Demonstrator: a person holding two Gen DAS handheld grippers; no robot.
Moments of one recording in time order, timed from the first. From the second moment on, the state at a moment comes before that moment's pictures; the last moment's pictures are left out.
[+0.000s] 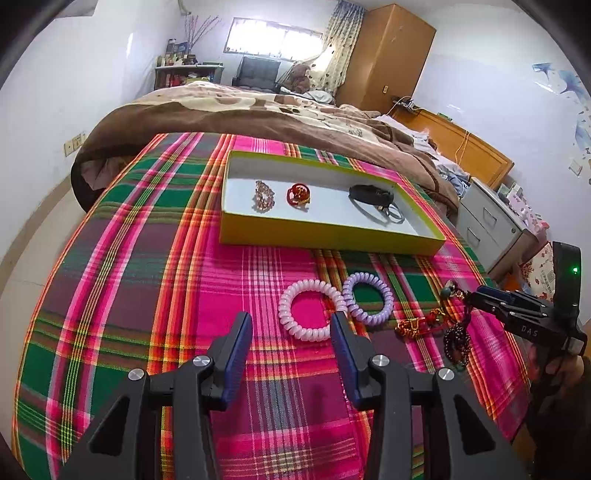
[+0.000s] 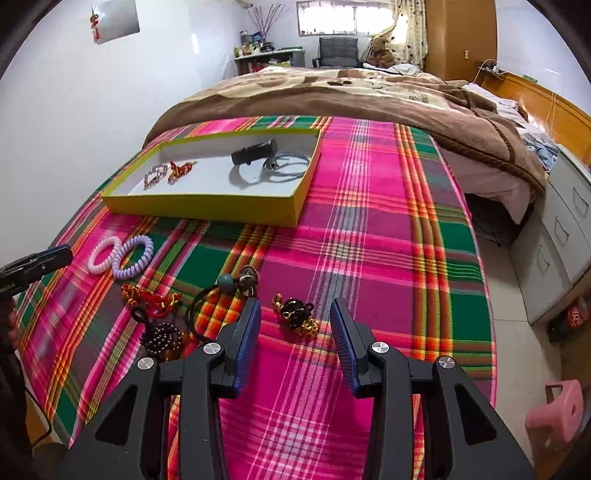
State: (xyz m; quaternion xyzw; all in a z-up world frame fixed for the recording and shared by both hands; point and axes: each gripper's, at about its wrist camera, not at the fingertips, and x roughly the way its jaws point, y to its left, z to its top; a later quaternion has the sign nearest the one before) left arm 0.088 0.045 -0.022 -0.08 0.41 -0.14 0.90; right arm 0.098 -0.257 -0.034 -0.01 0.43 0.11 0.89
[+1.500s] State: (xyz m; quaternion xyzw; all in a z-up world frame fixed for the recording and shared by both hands) left arm 0.120 0.006 -0.039 0.04 0.44 -0.11 0.89; right arm 0.090 -0.271 -0.030 0.02 0.41 0.08 0.91
